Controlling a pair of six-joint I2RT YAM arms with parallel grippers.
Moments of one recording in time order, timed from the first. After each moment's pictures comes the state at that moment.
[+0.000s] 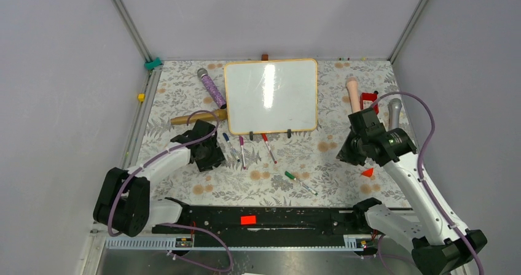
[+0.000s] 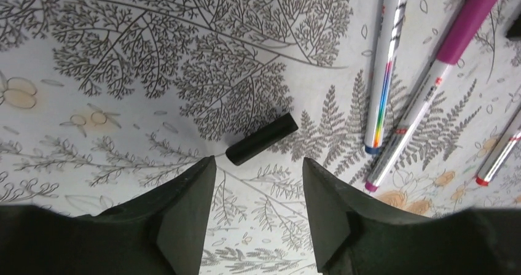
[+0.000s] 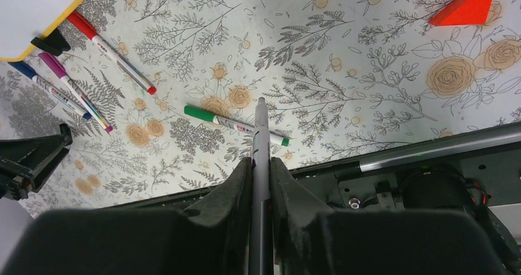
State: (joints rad) left arm -0.37 1.29 0.63 -0.53 -0.02 -0.80; right arm 0.39 0.95 1.05 -1.21 0.11 0.86
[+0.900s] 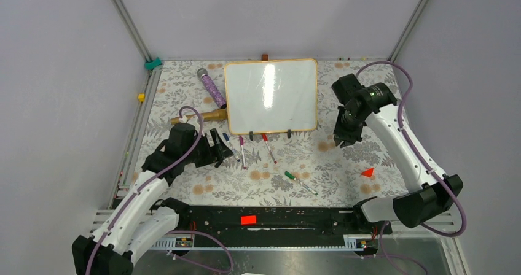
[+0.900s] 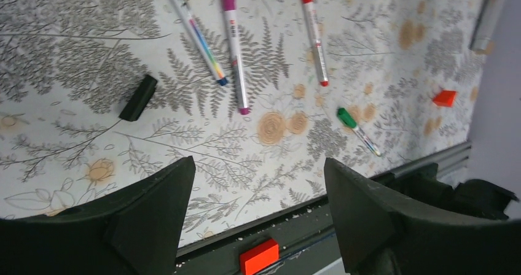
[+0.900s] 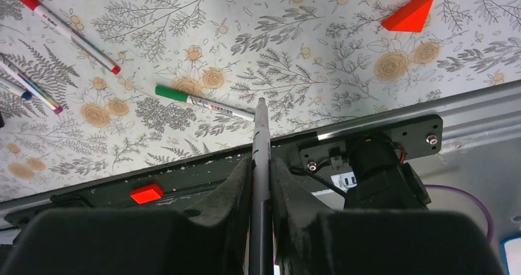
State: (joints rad) left arm -0.37 0.81 0.64 -0.63 0.21 -0.67; right arm 0.40 1.37 1.49 -1.51 0.14 0.72
